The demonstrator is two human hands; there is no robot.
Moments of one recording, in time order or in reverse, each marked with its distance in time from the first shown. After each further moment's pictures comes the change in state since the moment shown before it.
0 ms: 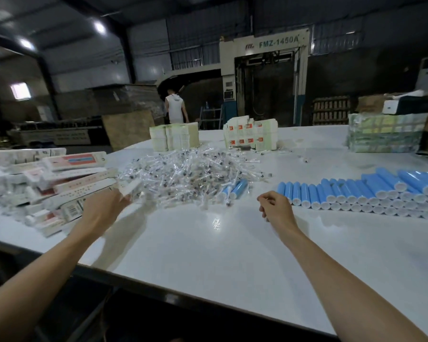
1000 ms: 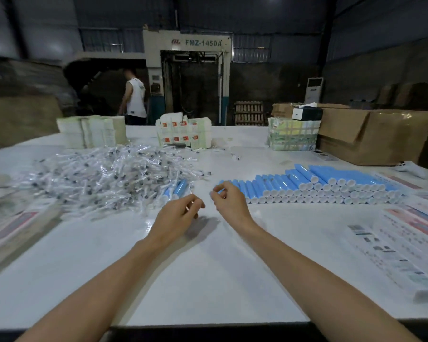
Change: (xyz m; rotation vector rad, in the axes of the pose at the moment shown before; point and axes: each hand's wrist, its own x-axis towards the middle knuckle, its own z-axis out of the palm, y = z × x) left_hand -0.035 0.264 0.045 -1.008 -0.268 0.505; right_hand -0.030 -0.053 -0.019 -0.324 0.106 -0.058
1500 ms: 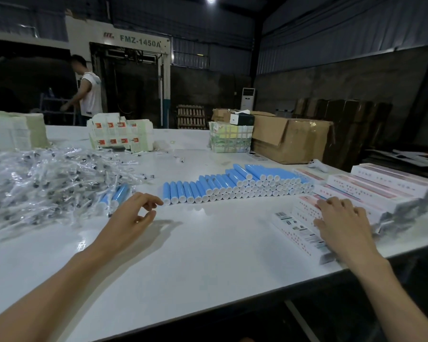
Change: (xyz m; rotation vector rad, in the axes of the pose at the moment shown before) left_hand 0.001 0.004 0.011 -0.156 -0.061 0.278; right_hand -0.148 0.068 -0.292 -1.525 0.327 0.283
